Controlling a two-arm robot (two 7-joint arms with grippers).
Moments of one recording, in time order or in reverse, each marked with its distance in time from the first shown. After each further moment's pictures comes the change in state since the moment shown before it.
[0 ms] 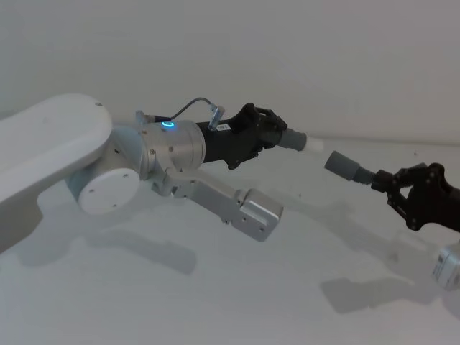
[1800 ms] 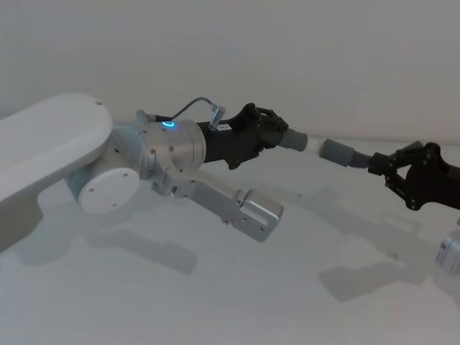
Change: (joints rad) left arm -0.002 -0.001 0.000 0.001 -0.001 -0.007 0.000; right arm 0.141 -0.006 -0.067 0.087 -0.079 -0.103 -0.044
